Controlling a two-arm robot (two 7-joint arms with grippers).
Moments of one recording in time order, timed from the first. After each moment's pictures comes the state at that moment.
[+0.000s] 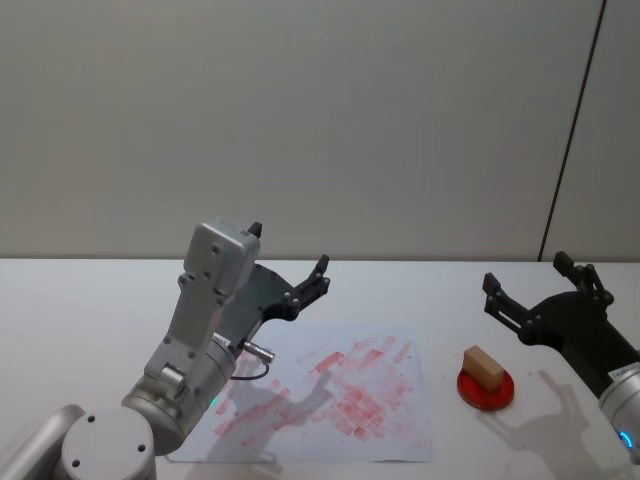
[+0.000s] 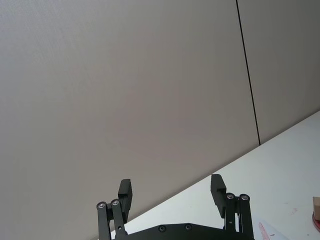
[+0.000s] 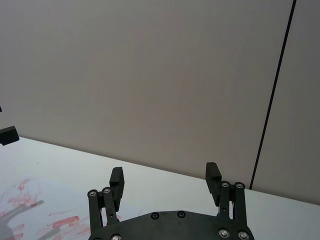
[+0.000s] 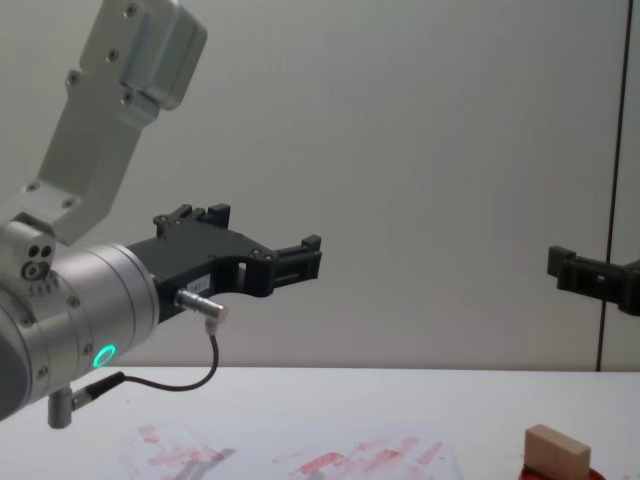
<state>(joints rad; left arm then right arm) -0.24 0.38 0.45 -1.63 -0.20 0.01 -0.01 -0.01 0.34 -0.23 -1.77 0.29 0.03 0.07</state>
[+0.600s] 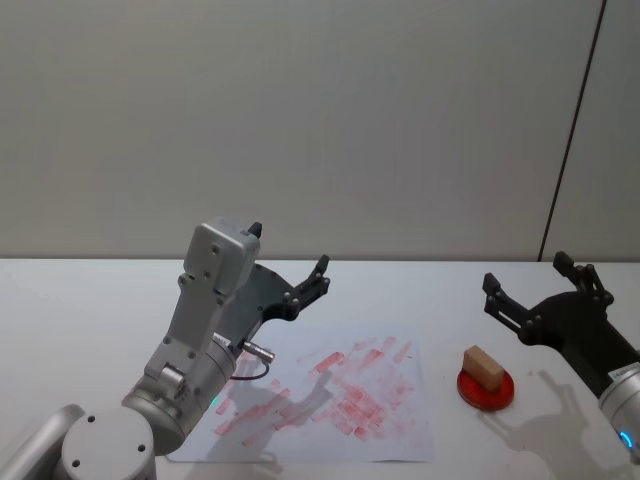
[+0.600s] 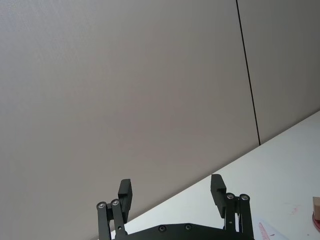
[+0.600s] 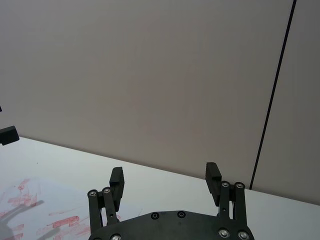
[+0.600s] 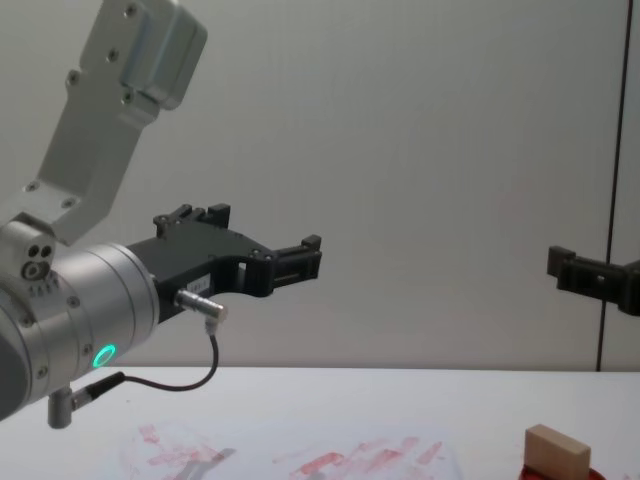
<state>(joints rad) -0.24 0.38 0.45 -1.63 -0.20 0.01 -0.01 -0.01 0.34 -0.23 -1.77 0.29 0.03 0.07</state>
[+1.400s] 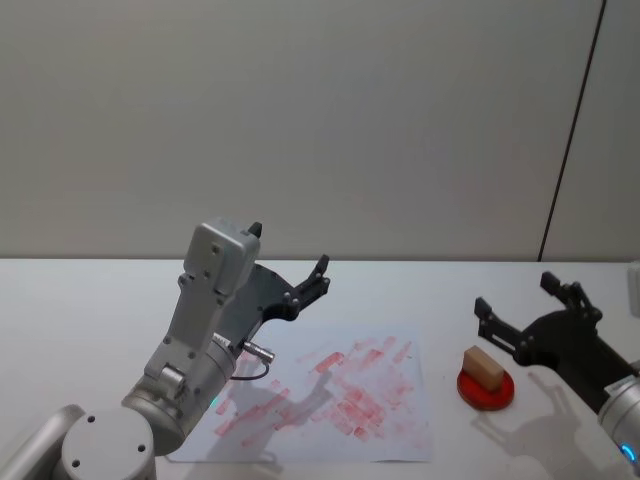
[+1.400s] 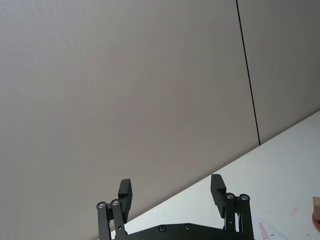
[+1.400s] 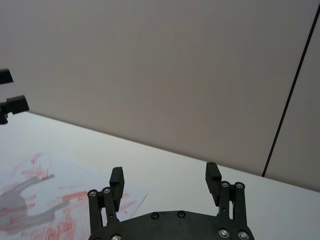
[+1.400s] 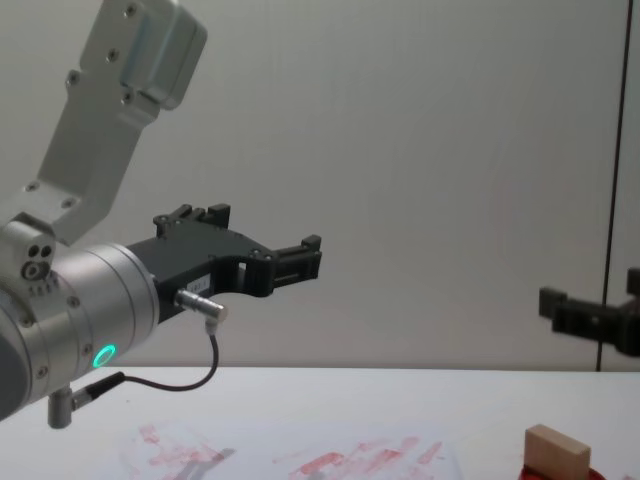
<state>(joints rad) -0.24 0.38 0.45 -1.63 -0.20 0.01 -0.01 -0.01 0.36 -0.22 -1.73 0.29 0.06 0.16</state>
